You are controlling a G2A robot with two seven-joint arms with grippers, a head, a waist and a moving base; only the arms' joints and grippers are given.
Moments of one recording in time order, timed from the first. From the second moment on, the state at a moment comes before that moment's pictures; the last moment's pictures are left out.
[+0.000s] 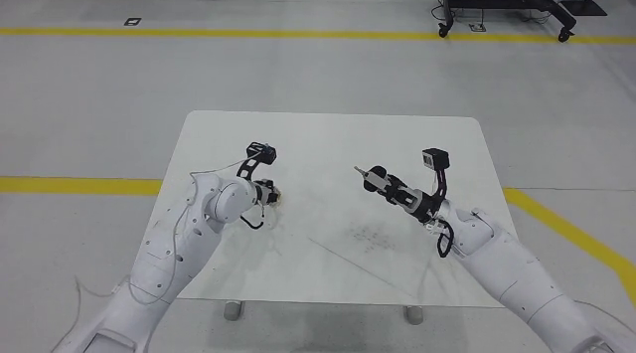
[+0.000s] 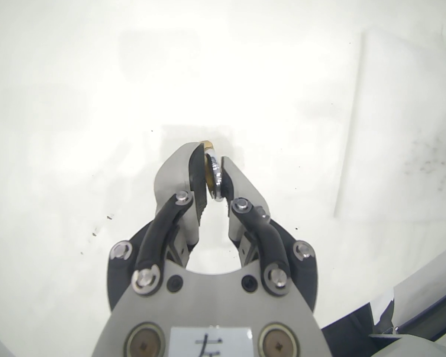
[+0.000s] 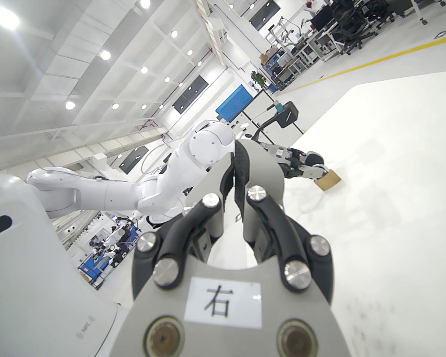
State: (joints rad) left arm 0.95 -1.19 -0.93 -1.30 0.87 -0.01 -0.96; right arm -1.11 -0.98 0.83 -1.20 0.24 -1.01 0.32
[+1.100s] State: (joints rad) left arm 1.10 -1.16 -1.23 -1.32 -0.07 -0.49 -0.92; right arm -1.07 -1.02 0.78 -1.22 0.24 -0.87 0.30
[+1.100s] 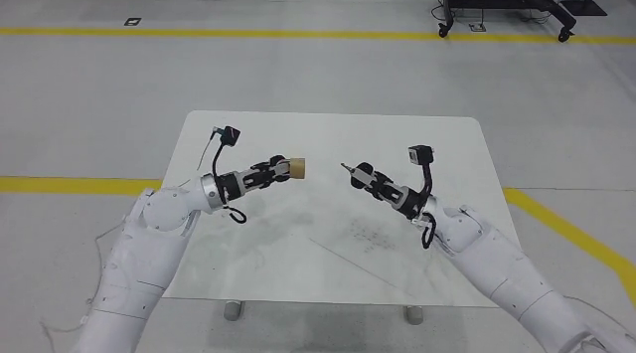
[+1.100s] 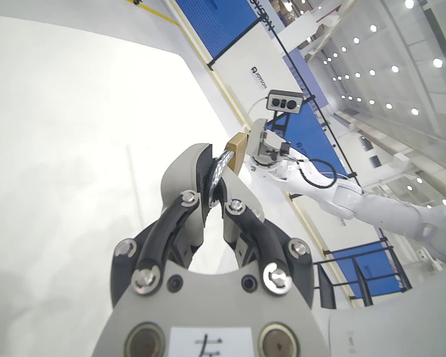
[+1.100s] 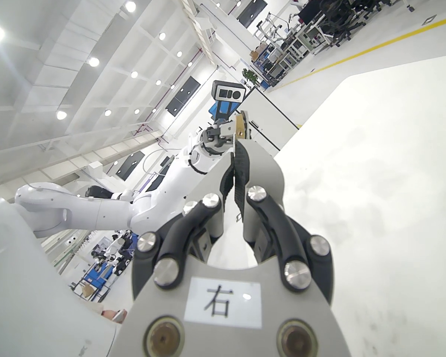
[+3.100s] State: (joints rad) left arm 0.92 -1.23 -1.02 -1.07 -0.49 -0.06 -0.91; right arm -1.22 -1.10 0.91 -1.35 0.34 -0.67 0.37
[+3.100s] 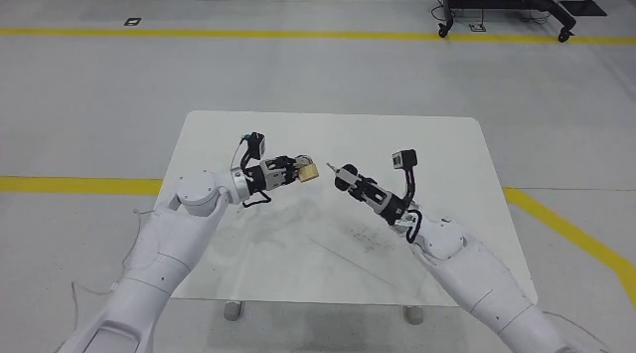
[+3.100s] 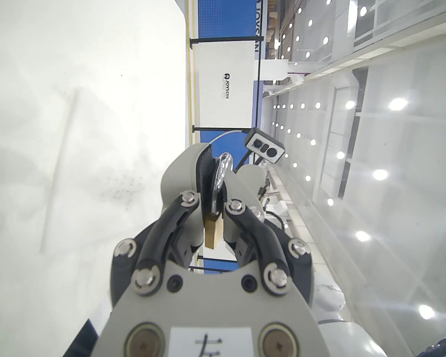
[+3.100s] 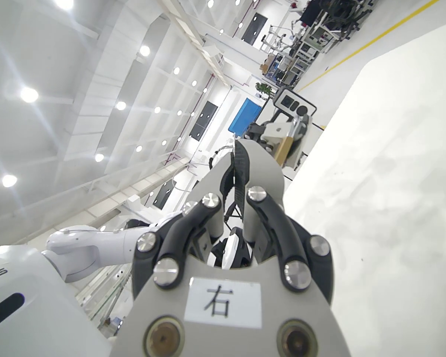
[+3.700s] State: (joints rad) left arm 0.98 -1.22 -1.05 -1.16 -0.40 -0.07 -0.74; right arm -1.26 -1.12 0.88 -1.43 0.37 -0.44 0.35
